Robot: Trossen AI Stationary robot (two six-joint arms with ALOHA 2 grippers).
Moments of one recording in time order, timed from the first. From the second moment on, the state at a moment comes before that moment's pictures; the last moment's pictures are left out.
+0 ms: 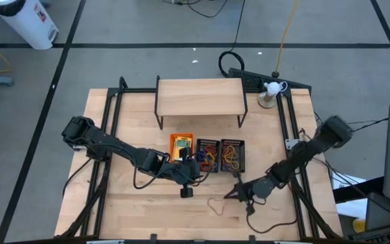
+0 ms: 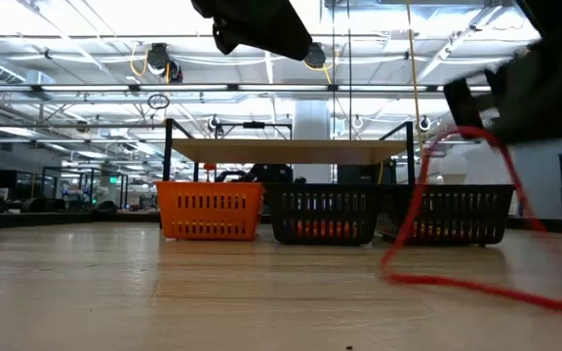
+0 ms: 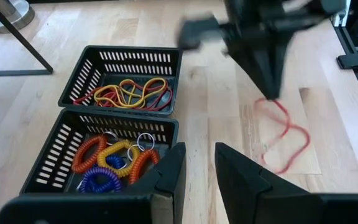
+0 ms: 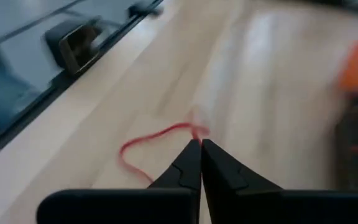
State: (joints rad) left arm -0.35 1.72 1.29 -0.28 -0.32 -0.22; right arm 0.65 1.59 0.52 0.59 0.29 0.10
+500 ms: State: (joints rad) left arm -0.36 1.72 1.29 -0.29 -0.32 -0.18; right arm 0.62 1.10 0.52 0.31 0.63 -0.05
